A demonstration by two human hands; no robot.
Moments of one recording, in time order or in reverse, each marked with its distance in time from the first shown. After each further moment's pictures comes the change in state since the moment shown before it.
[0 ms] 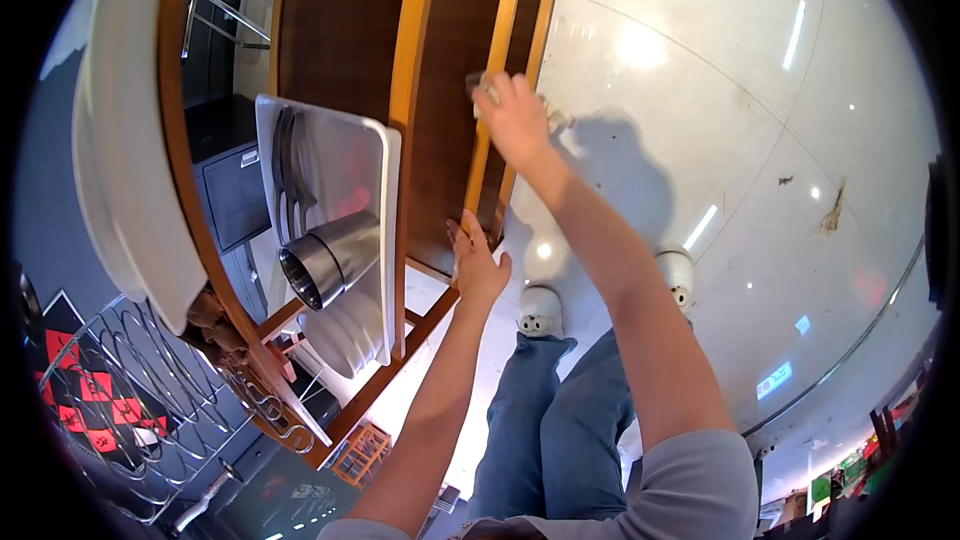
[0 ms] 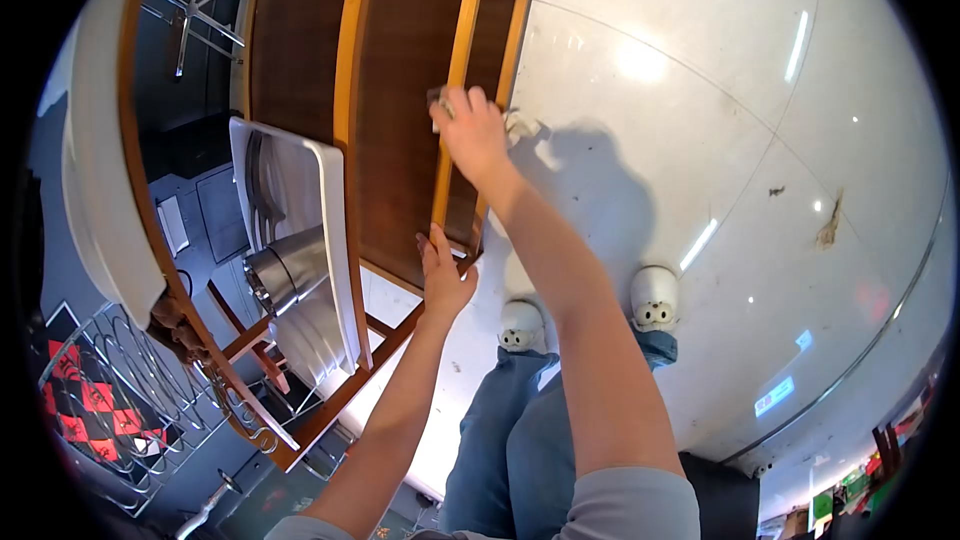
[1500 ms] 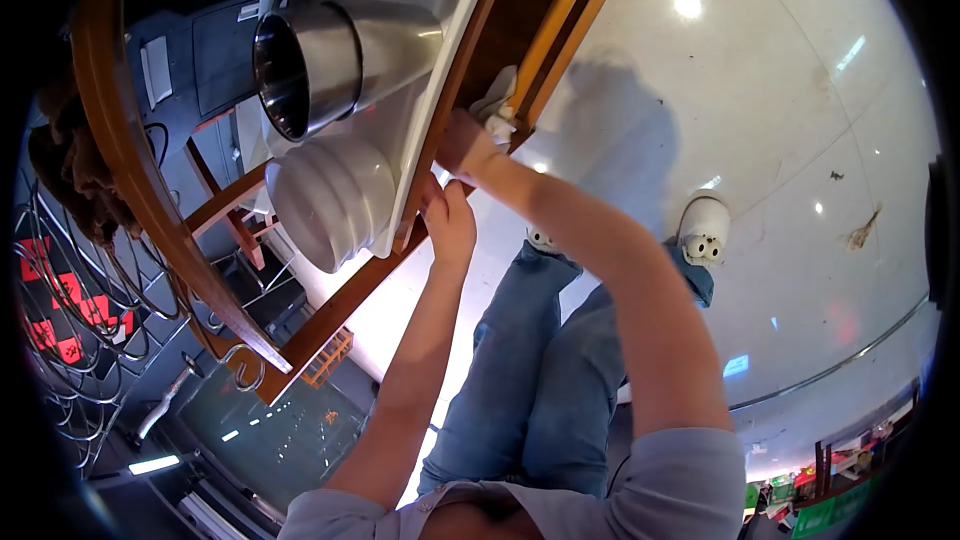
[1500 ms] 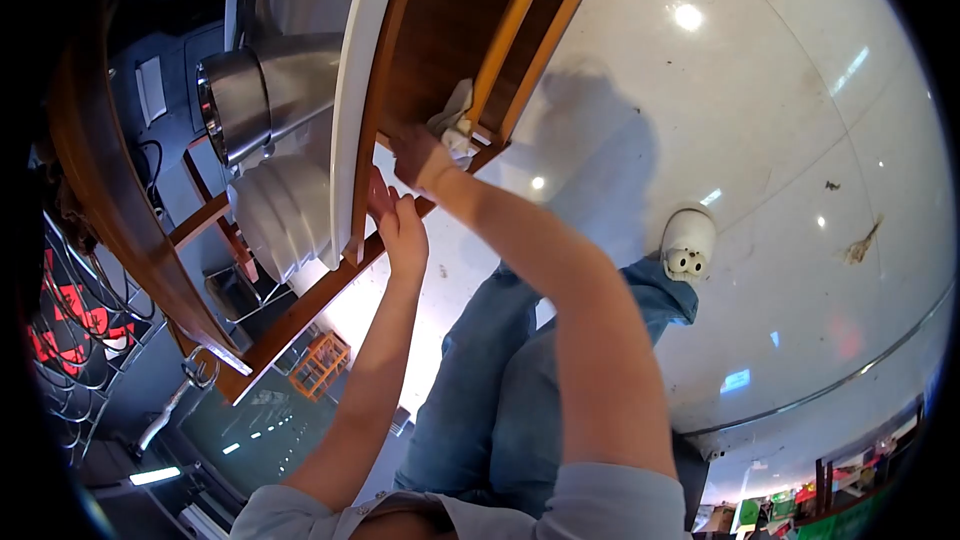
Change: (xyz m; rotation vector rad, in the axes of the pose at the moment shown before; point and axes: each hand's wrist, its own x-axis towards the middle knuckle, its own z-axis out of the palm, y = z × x) left_hand -0.088 -0.058 -0.026 -0.682 0.509 -0.315; right_hand -0.141 -0.186 0.040 0.049 -1.133 -0.708
